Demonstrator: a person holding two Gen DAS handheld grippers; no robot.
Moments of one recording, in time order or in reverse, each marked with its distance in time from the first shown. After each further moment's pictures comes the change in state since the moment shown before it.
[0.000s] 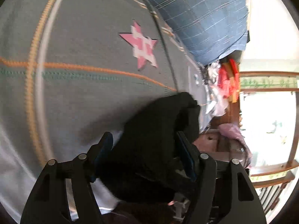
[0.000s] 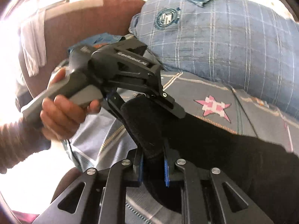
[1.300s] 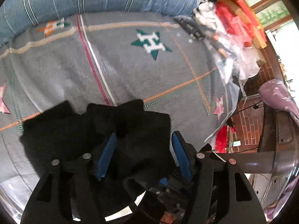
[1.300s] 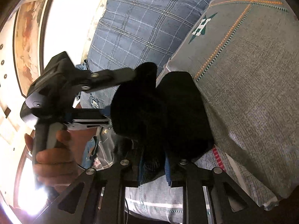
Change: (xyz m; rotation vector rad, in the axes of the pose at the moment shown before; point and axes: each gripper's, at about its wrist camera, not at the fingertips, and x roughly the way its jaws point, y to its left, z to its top) left arm 0.224 -0.285 -0.021 0.410 0.079 0.437; right arm -0.131 -0.262 -0.169 1.009 -0.314 0.207
